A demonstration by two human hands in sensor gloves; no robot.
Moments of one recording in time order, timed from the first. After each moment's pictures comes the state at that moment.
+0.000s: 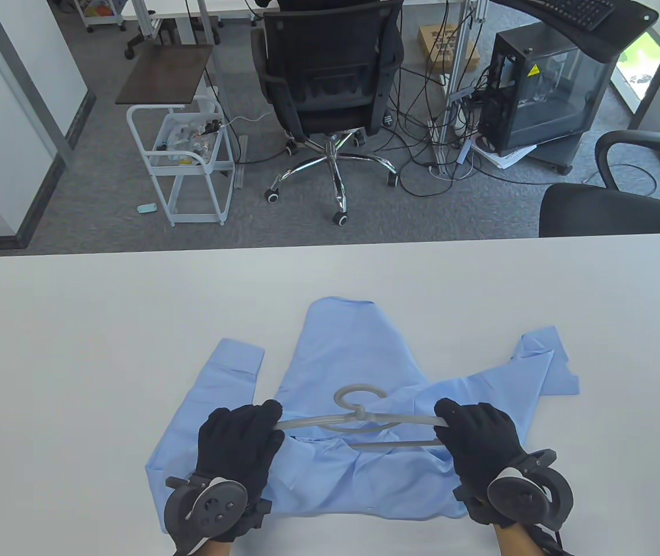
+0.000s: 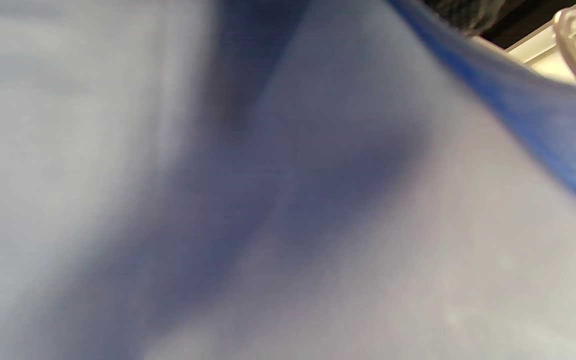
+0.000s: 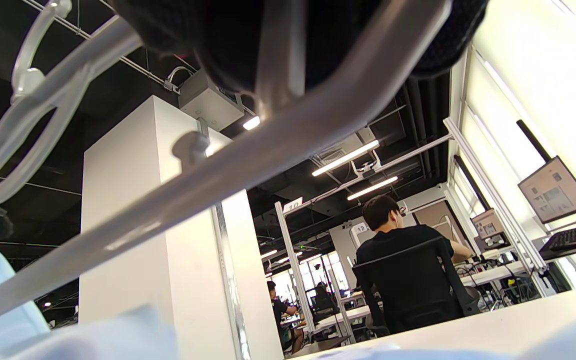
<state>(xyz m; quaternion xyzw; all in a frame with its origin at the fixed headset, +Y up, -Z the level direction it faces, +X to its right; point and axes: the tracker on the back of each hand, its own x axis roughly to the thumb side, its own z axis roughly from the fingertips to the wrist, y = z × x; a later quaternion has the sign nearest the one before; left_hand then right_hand) -0.213 -0.709 -0.231 0.28 -0.12 0.21 0.93 0.175 -0.720 -0.220 0.16 -0.34 0.89 0.25</state>
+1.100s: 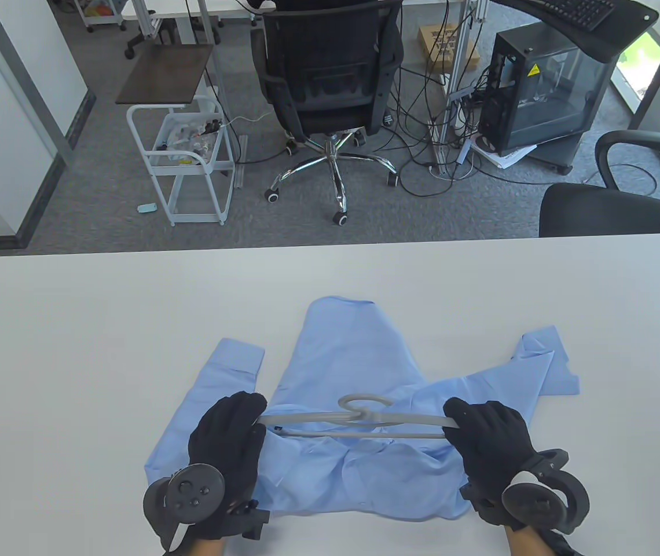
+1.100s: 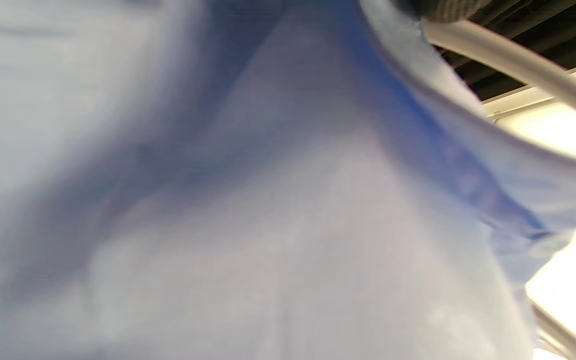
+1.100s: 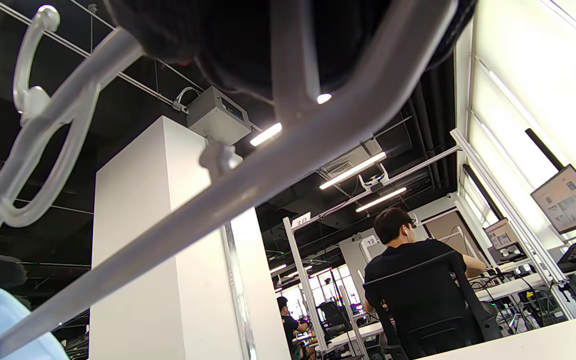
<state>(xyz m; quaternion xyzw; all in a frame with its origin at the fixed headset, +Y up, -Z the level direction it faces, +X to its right) -0.237 -0.713 -0.240 0.18 -0.09 0.32 0.93 0.191 -0.713 -0.218 0.17 -0.35 0.88 0.27</state>
